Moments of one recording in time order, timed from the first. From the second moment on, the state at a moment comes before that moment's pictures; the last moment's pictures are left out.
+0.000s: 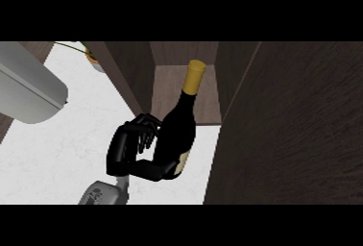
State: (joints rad) left arm -0.14 0.00 -0.27 -1.40 0.11 0.18 -0.32; right arm 0.07 -0.55 0.66 -2.52 0.07 -0.60 0.35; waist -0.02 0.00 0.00
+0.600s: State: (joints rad) left arm -0.39 0.00 -0.24 -1.17 0.13 0.23 -0.31; right arm 0.11 -0.56 0.62 -2.51 0.05 -0.58 0.31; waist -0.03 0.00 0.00
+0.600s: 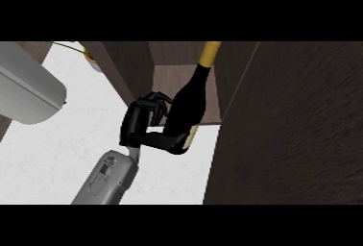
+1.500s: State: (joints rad) left arm -0.74 0.00 -0.26 -0.71 0.34 0.30 -0.42; right arm 0.15 -0.54 0.62 -2.51 0.03 -0.54 0.23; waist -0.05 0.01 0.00
